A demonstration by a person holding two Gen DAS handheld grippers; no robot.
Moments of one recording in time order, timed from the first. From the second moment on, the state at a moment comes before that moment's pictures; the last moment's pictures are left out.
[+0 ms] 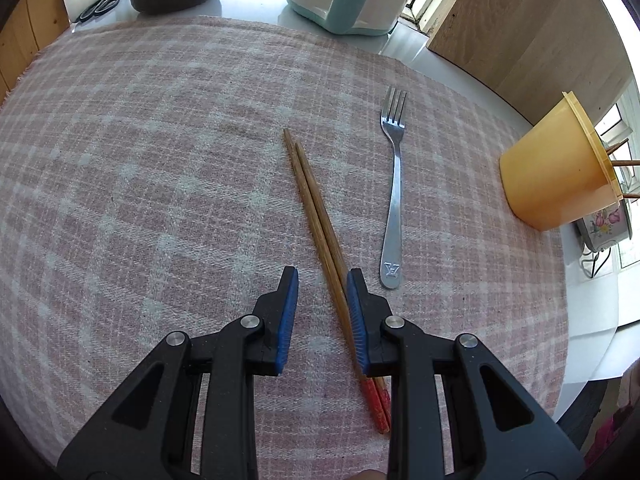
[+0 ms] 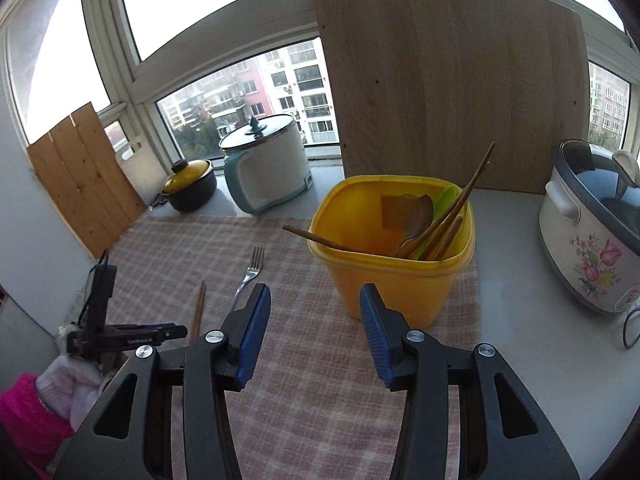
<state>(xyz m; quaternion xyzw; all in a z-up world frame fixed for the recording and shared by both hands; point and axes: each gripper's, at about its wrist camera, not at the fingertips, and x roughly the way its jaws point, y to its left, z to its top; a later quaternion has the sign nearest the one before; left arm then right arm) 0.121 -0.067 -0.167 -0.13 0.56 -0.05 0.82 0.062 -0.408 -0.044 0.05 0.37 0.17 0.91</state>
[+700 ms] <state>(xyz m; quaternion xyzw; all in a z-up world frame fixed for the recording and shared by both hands) 0.128 -0.091 -0.177 -0.04 0.57 -0.03 0.82 0.052 -0.395 -0.082 0.06 0.41 0.20 0.89</state>
